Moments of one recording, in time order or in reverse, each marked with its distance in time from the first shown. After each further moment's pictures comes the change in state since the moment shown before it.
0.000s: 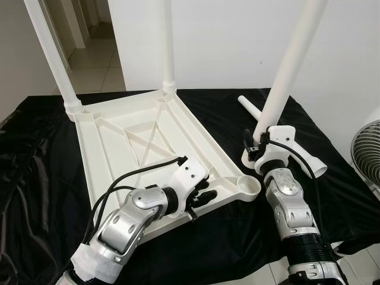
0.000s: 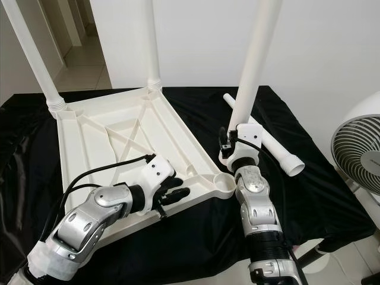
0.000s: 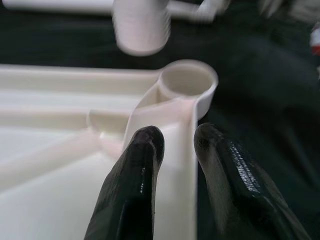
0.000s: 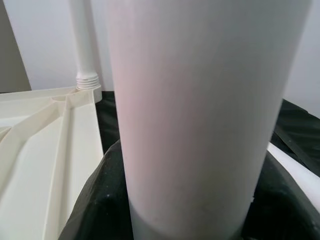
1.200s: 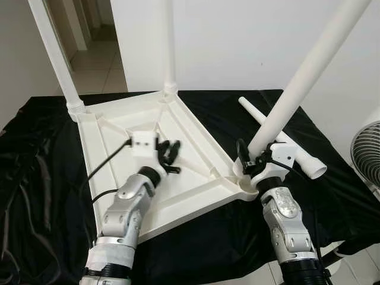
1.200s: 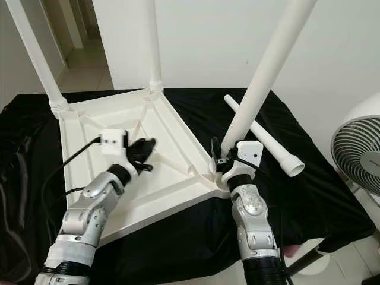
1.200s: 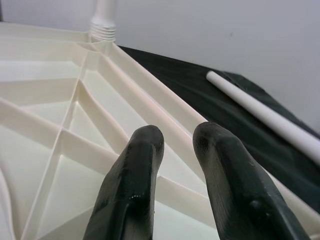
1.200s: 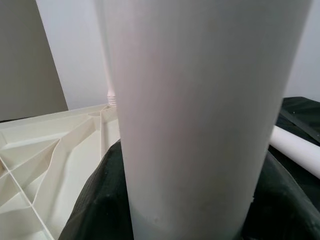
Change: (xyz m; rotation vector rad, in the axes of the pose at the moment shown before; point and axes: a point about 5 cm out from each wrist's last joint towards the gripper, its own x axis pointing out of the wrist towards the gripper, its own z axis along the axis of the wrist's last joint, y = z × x) left arm -0.021 0.075 -0.014 -0.473 -0.359 0.696; right arm -0.031 0.011 -0.007 0.120 -0.086 0.042
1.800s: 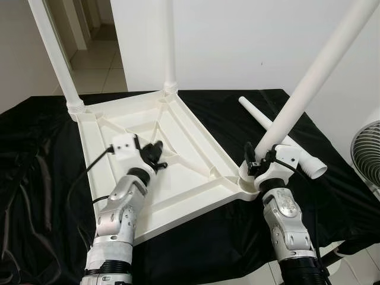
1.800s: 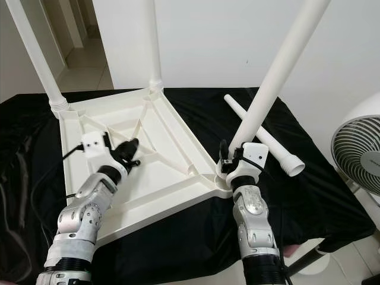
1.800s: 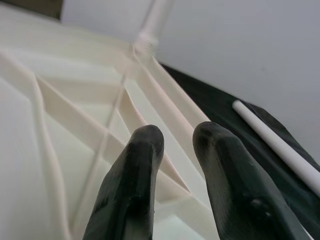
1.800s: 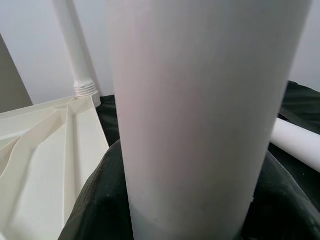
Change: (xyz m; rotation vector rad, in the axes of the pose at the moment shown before) left arm -0.002 0.026 0.008 -0.096 -0.090 0.157; right arm 0.002 -0.014 -0.012 0.009 0.062 -0.139
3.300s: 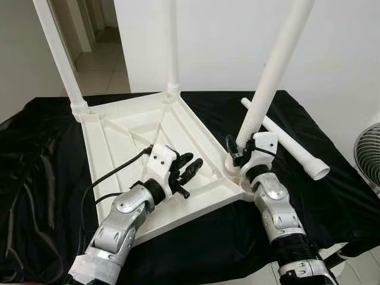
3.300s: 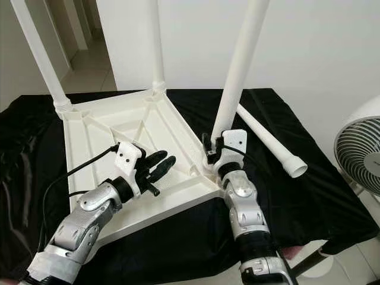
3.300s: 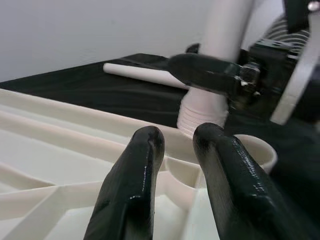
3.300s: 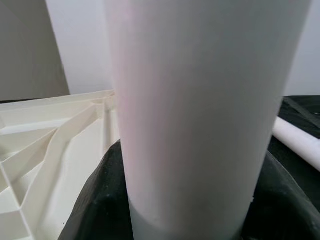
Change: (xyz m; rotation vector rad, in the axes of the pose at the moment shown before) left arm -0.034 -0.055 -0.024 0.389 0.140 -0.683; right arm 0.029 0.024 0.002 -0.066 0.006 0.181
